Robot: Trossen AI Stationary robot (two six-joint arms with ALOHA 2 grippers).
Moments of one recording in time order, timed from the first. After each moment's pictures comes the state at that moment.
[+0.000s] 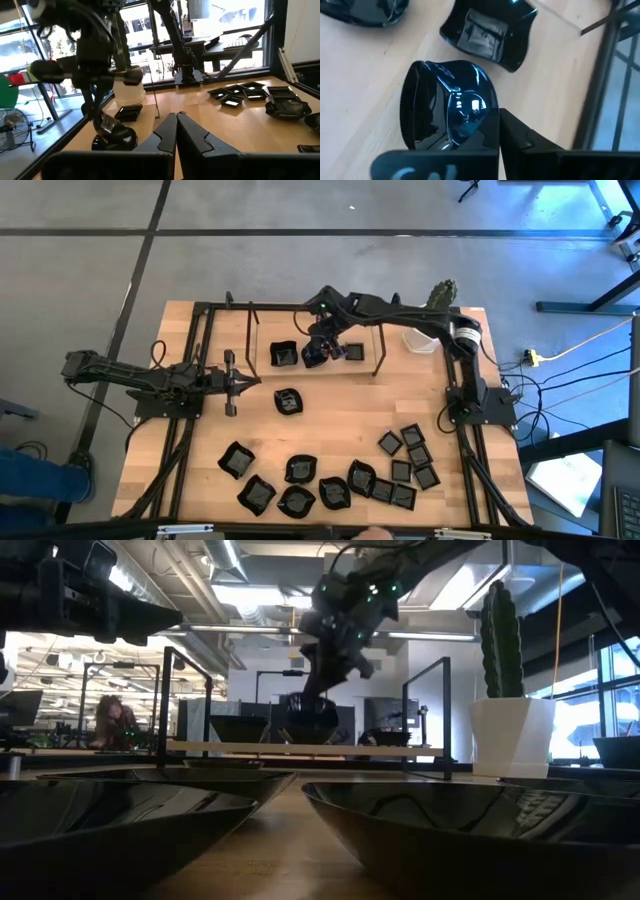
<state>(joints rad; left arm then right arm) -0.10 0.36 0.01 0.39 -0.24 0.17 -0.41 1.95 1.68 -0.60 -0.23 -0.90</state>
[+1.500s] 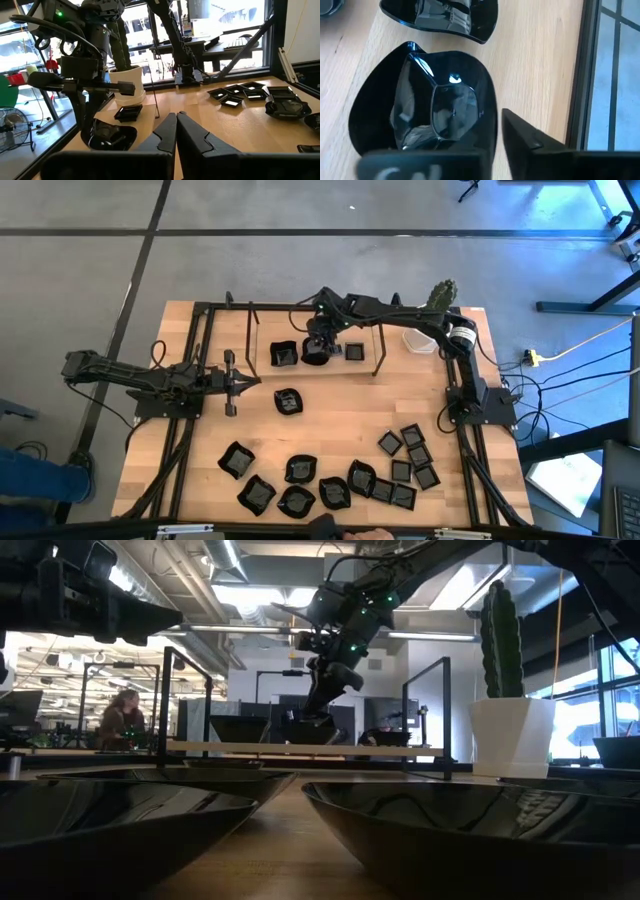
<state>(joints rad) -0.10 0.36 0.01 0.39 -0.24 0.17 -0.42 1.99 1.68 -0.56 -0.10 -0.73</state>
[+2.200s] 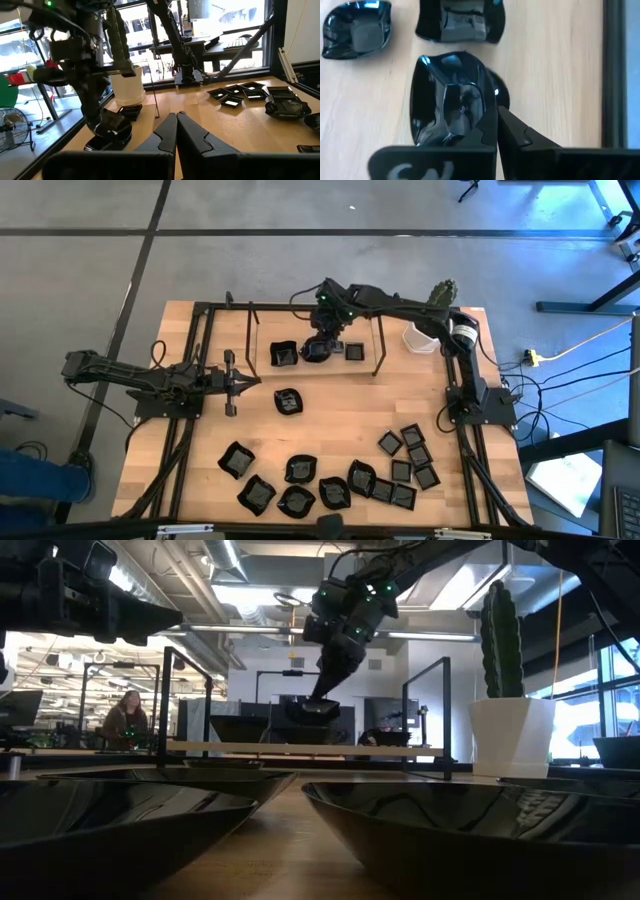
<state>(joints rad) -0.10 0.36 0.01 0.39 -0.24 0.17 -0.46 1.98 1.78 -0.75 -0.25 -0.55</state>
